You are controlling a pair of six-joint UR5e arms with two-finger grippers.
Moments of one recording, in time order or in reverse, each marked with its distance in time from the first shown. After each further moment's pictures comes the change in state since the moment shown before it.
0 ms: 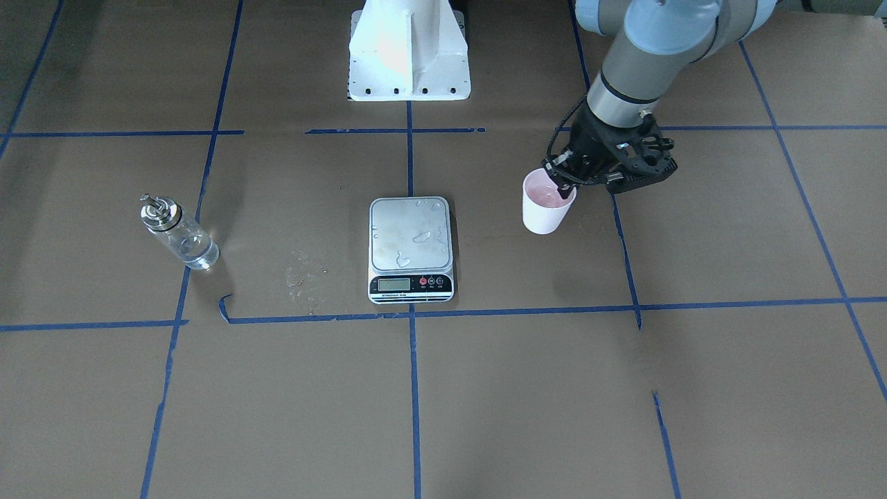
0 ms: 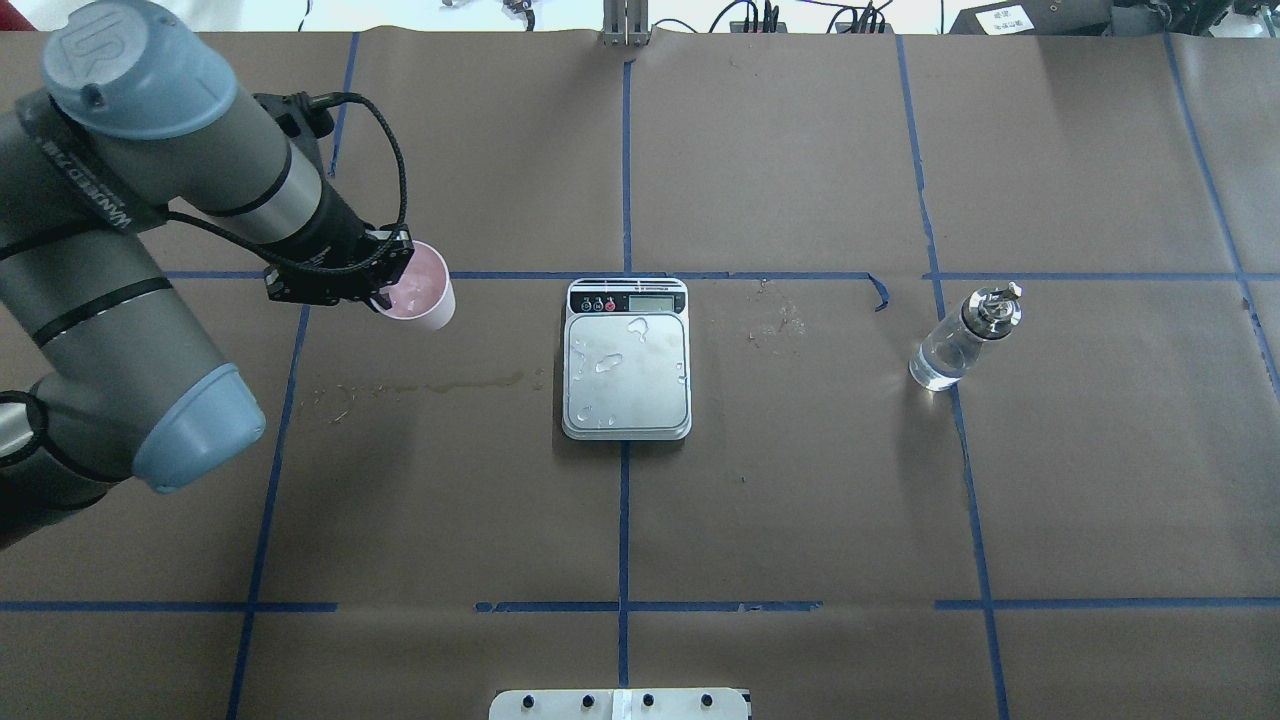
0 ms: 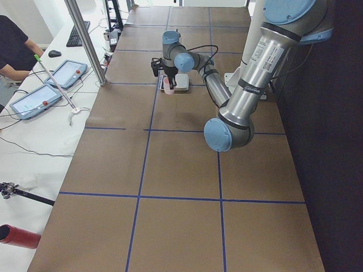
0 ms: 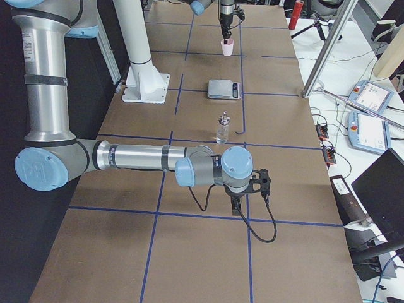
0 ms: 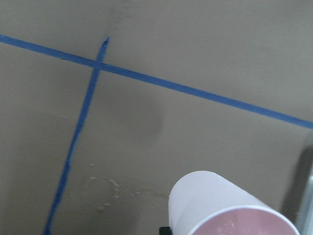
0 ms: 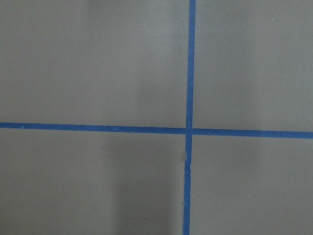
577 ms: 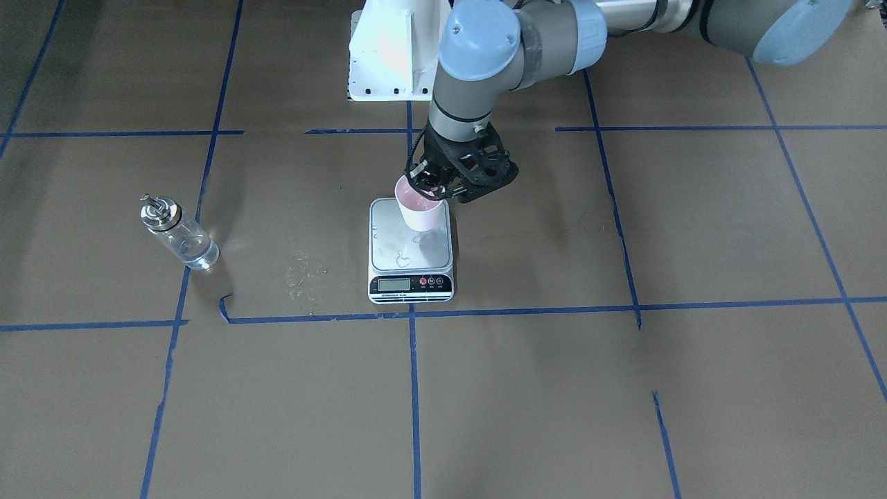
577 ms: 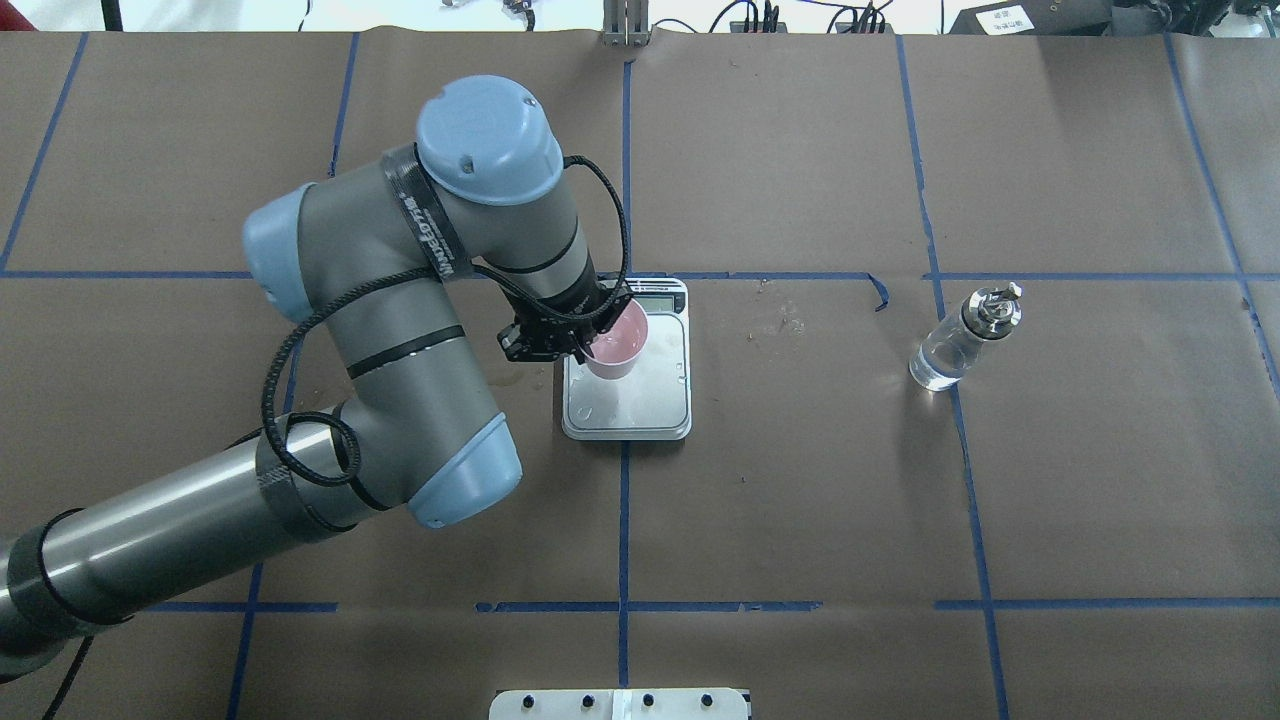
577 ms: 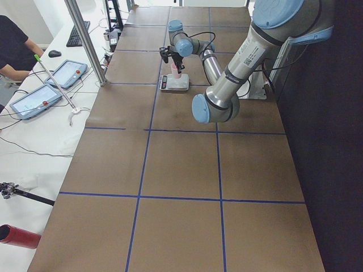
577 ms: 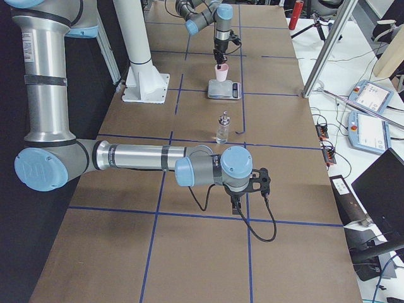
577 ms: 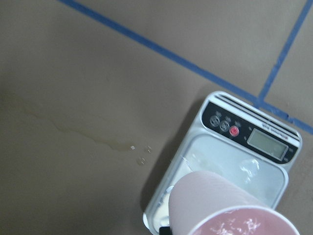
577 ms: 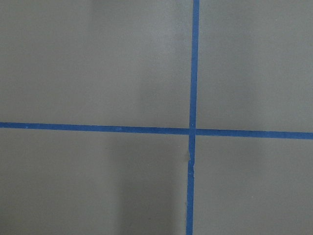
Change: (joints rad) left arm 0.181 -0.269 0.295 -0.091 0.055 -0.264; right arm 0.000 0.000 0.004 0.001 0.003 0.002
